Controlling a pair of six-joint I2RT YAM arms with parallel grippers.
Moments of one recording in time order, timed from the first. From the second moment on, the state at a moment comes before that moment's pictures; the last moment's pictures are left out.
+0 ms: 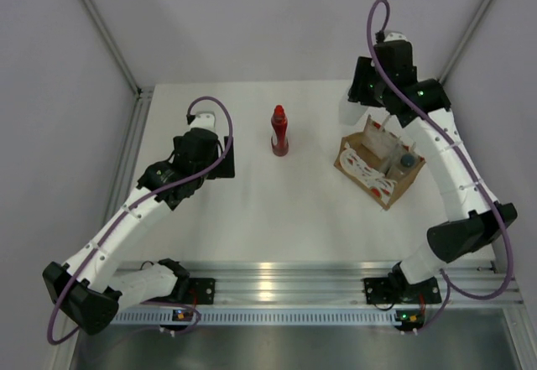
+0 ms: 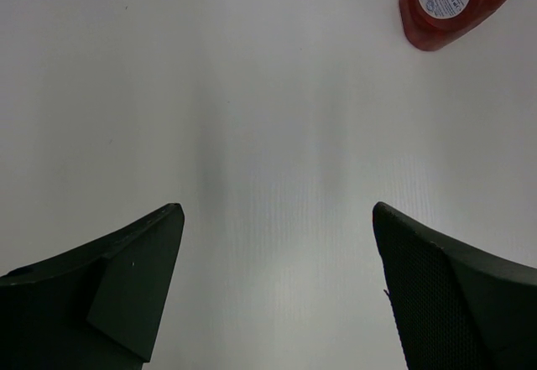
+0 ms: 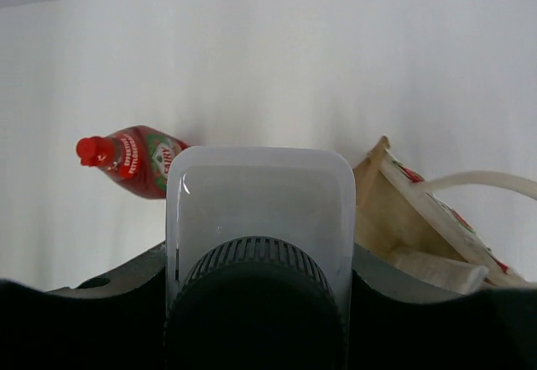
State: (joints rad) left arm -0.57 1.09 1.12 -0.73 -0.41 -0.36; right arm 0.37 1.55 1.86 -0.89 0.25 0.37
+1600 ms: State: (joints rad) left arm -0.57 1.09 1.11 -0.73 -0.43 -0.36; right arm 0.53 2.03 1.71 -0.42 0.20 0.22
